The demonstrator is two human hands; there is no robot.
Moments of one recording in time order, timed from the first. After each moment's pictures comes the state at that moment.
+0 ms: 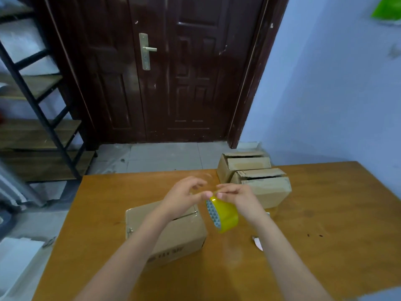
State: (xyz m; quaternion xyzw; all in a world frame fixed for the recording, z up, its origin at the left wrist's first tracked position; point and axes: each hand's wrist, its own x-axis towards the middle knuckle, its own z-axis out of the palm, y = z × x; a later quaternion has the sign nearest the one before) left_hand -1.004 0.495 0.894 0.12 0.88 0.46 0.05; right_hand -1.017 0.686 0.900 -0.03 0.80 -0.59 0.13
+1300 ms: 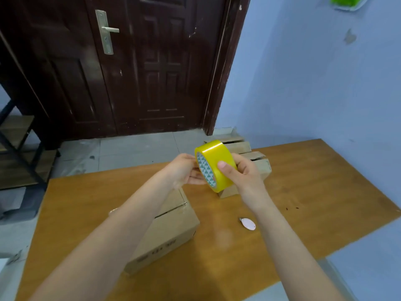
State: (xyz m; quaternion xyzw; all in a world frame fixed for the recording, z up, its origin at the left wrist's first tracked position) left_hand -1.057 0.520 0.925 -0.04 0.63 0.72 0.29; right_hand -0.976 0.666 0.968 -0.10 0.73 -0.68 -0.03
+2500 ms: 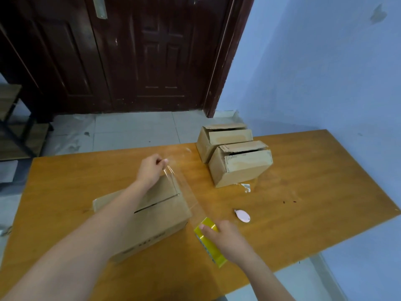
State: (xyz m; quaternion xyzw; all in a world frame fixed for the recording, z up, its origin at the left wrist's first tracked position) left_hand -1.095 0.475 0.793 -0.09 0.88 0.47 0.07; right_hand -0.928 0.684 0.852 0.11 0.88 -0.37 0.27
